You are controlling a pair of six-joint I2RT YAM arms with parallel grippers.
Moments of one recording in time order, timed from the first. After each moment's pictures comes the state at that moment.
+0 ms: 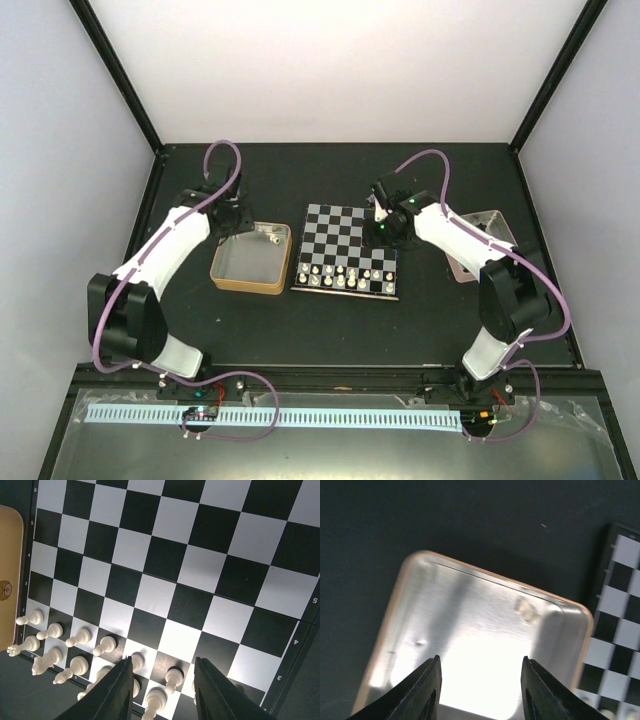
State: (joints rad) left arm -0.23 1.50 1.24 -0.83 -0.12 -0.45; right arm 0.51 1.69 1.29 -0.78 -0.16 0.41
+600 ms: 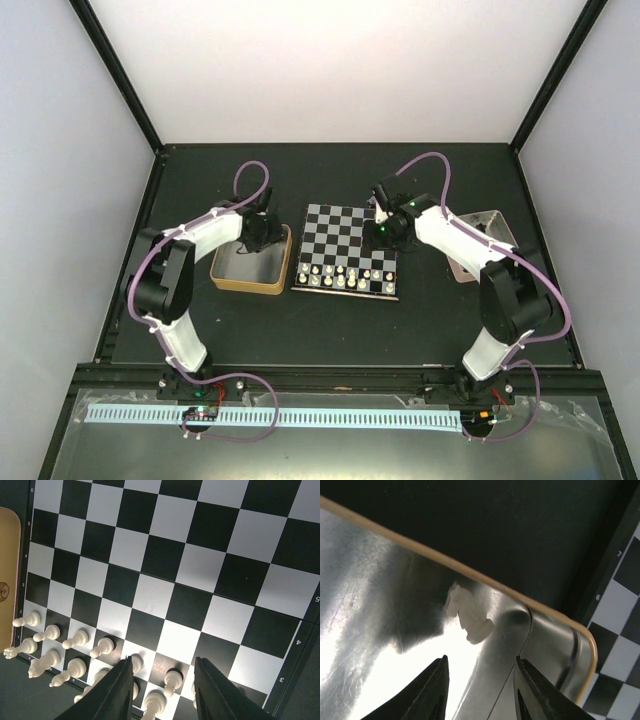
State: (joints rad) left arm -0.33 1.76 1.12 -0.51 0.09 -0.76; right arm 0.51 1.68 1.25 -0.74 -0.16 0.43
